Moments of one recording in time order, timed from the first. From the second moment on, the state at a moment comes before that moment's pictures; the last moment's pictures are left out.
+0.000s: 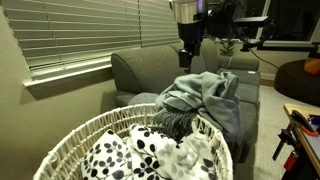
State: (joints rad) arm 0.04 0.05 0.06 -2.31 -0.71 2.24 0.63
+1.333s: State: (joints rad) arm 0.14 0.31 0.06 -2.11 -0.52 2.27 0.50
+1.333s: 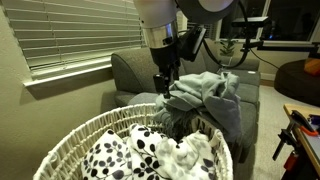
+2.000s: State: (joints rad) arm 0.16 0.39 0.01 -2.10 -0.54 2.27 0.51
